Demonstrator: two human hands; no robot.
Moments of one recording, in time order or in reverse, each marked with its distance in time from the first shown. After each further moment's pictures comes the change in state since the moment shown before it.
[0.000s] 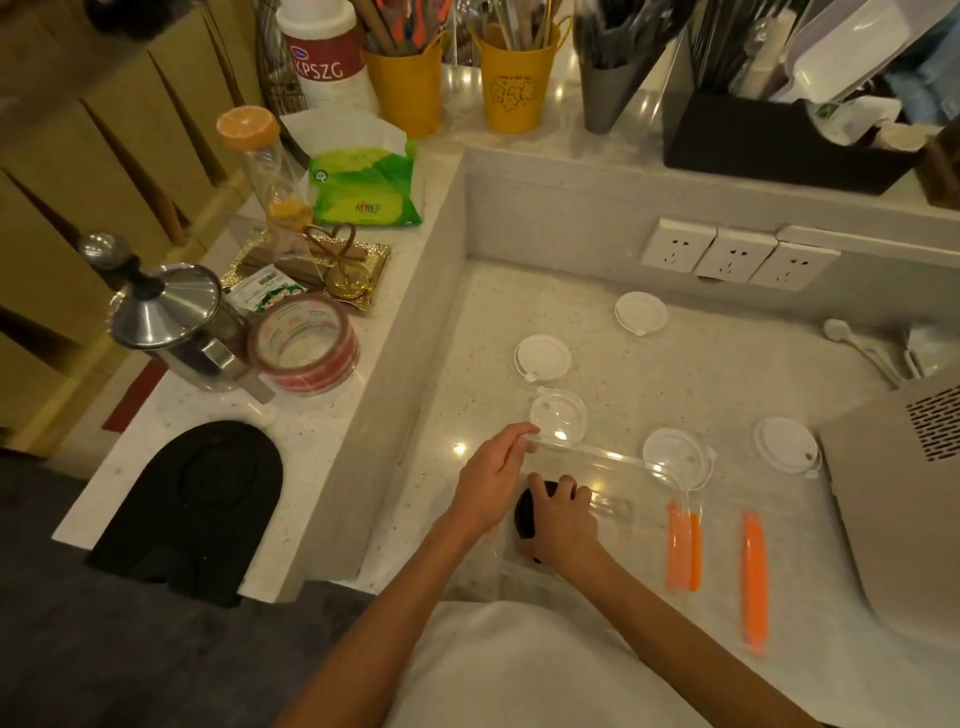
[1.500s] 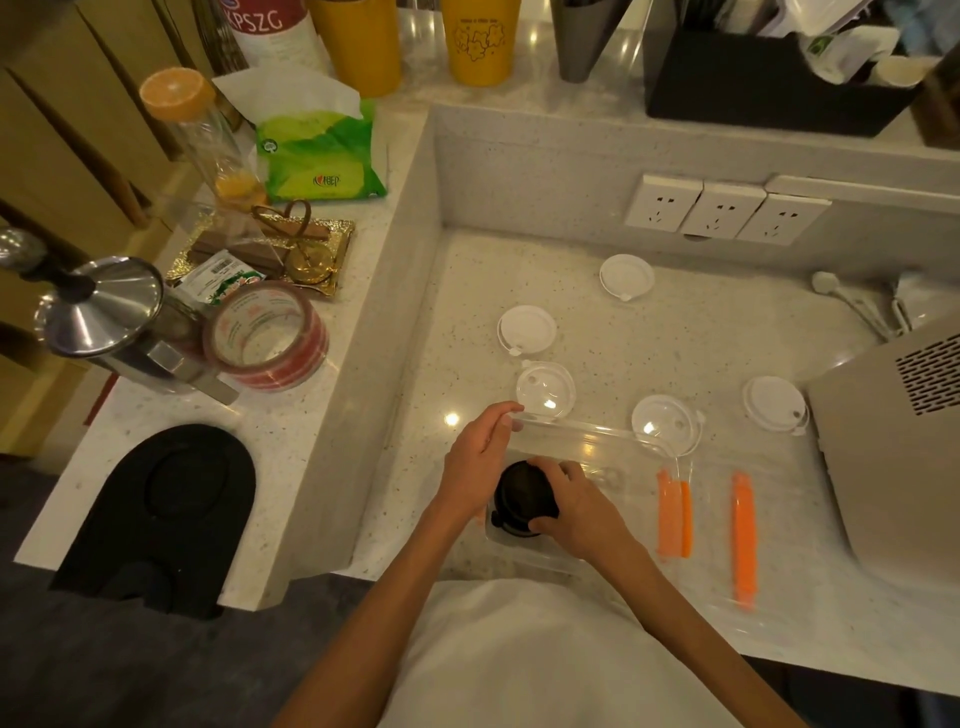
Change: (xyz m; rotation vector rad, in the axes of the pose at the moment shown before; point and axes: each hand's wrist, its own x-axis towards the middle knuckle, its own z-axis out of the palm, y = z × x) left_hand 0.001 -0.001 0.002 -0.072 0.035 -0.036; right_hand -0.016 0.041 -0.003 0.362 0.024 -0.163
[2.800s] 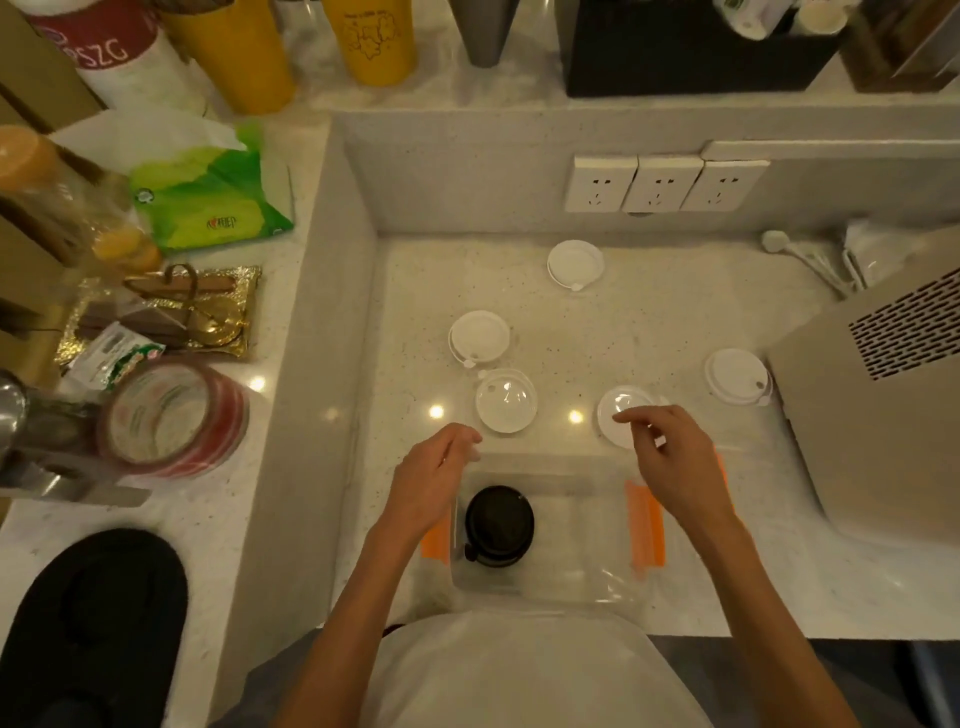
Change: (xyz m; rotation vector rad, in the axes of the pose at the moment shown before) left_hand 0.025 0.019 -0.021 0.254 -0.189 -0.051; right_hand -0.018 0.066 -0.109 0.360 0.609 0.114
